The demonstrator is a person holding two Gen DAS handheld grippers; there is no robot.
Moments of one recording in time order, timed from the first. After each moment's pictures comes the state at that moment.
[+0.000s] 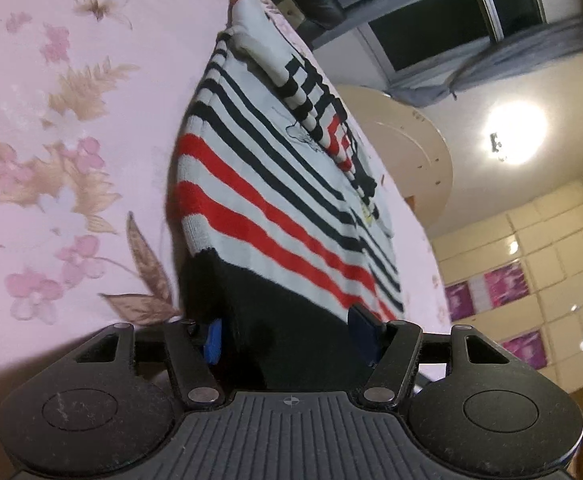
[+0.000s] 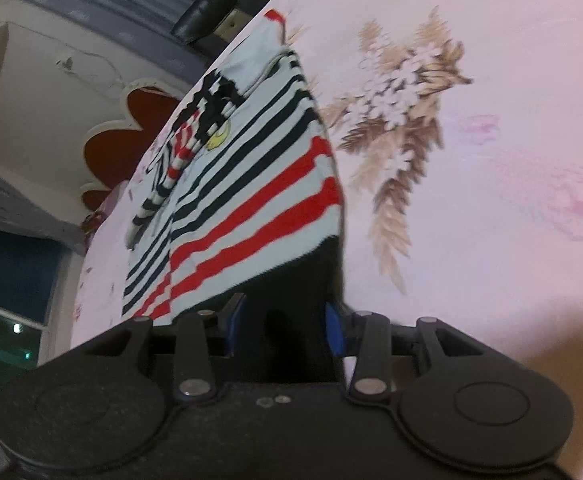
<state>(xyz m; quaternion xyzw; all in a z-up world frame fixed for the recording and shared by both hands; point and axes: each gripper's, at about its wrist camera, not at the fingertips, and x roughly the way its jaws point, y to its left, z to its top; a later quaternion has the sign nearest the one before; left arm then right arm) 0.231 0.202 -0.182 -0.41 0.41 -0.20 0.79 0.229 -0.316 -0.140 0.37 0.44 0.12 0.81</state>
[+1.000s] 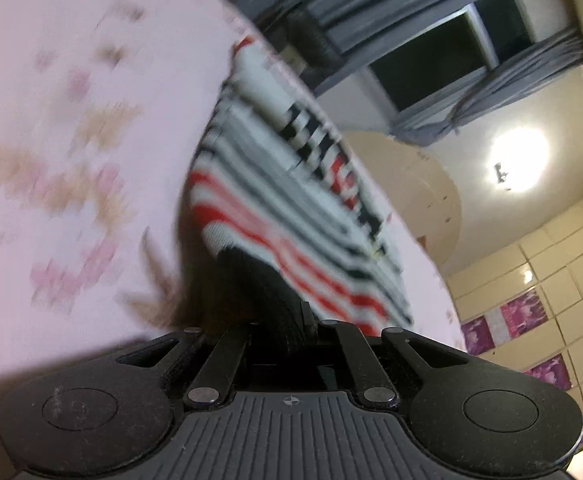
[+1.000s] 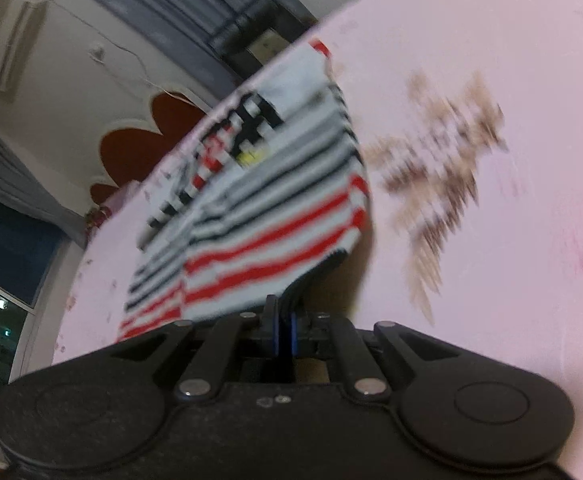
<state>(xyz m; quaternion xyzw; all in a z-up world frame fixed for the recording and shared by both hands) 0.218 0.192 -0.163 -0.40 0.34 -0.15 0.84 0.213 -0.306 -0.103 0.31 0.38 0.14 0.86</state>
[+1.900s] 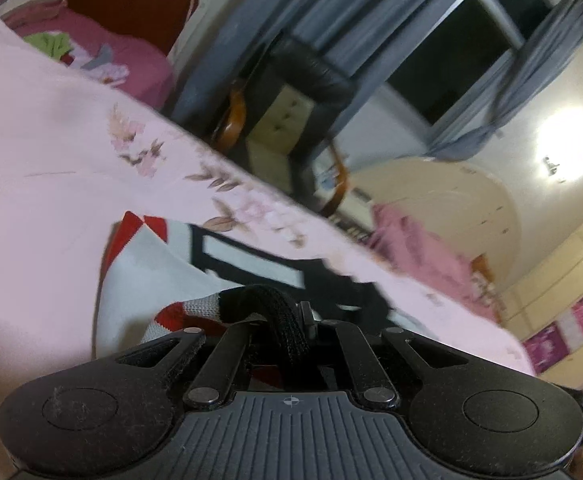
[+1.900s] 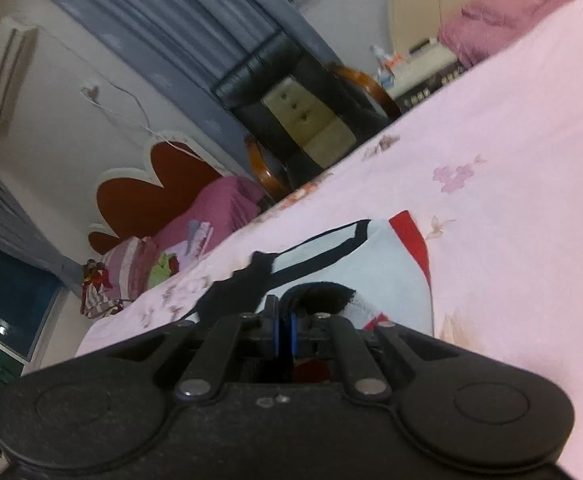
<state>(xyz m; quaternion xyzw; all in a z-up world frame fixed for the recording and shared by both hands) 0.566 0.172 -0.095 -0.28 0.35 -0.09 0.89 0.561 -0.323 -0.065 0.32 0.36 0.14 0.87</state>
